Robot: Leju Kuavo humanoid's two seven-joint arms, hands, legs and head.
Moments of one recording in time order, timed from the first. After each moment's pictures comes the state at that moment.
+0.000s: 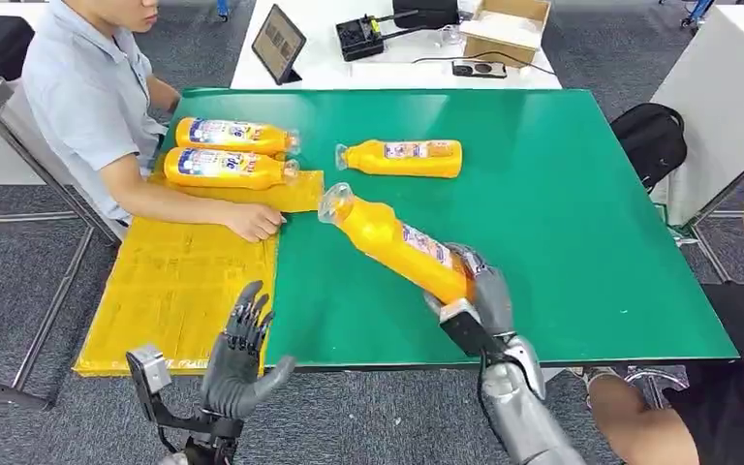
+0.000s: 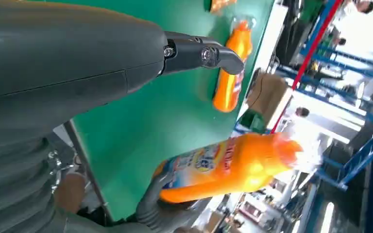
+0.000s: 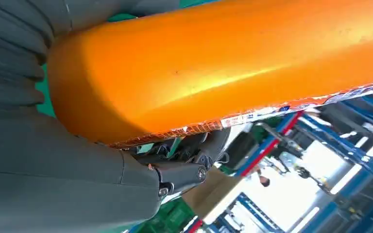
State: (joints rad) left arm 0.17 -0.16 -0.35 -1.57 0.27 -0.12 -0.41; right arm -0.24 0.08 0.11 -0.99 0.40 -0.37 -0.61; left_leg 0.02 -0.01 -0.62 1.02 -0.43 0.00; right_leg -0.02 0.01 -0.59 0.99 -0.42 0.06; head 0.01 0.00
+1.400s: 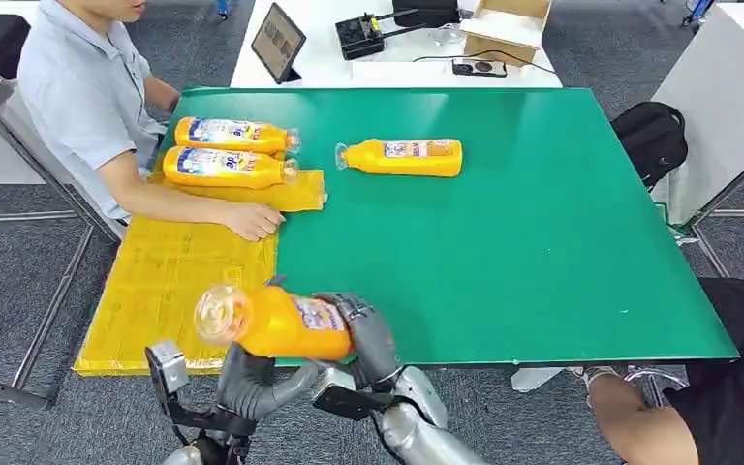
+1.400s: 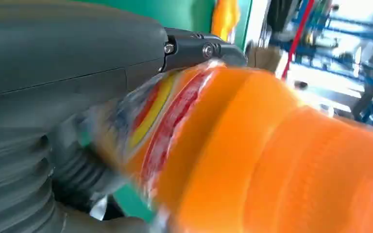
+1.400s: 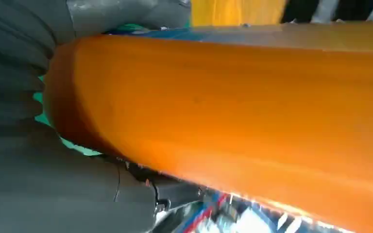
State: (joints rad) left arm 0.11 -0.12 -0.46 -1.57 0.19 -0.05 -0.43; right arm -0.30 0.27 0.56 -0.71 0.40 -0.50 -0.66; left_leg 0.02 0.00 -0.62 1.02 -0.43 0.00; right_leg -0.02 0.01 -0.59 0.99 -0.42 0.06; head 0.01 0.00
